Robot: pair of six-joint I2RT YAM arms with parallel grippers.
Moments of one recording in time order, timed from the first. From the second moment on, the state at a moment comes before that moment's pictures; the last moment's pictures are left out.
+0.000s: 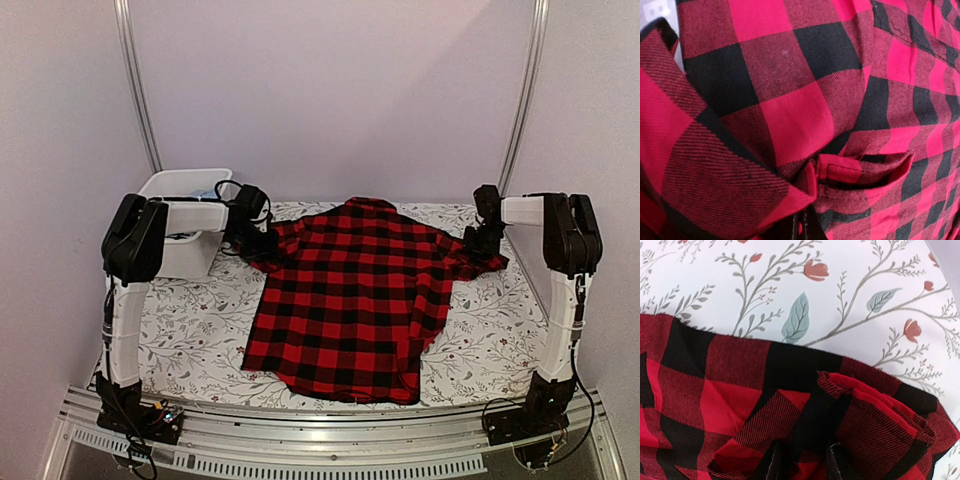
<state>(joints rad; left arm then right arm) -0.41 2.27 1.68 -0.46 0.14 -0.42 0.03 2.15 1.53 -0.51 0.12 0.32</state>
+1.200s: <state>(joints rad) -0.49 2.00 1.63 -0.56 0.02 -0.33 0.19 1.83 1.43 -0.66 0.21 0.28</state>
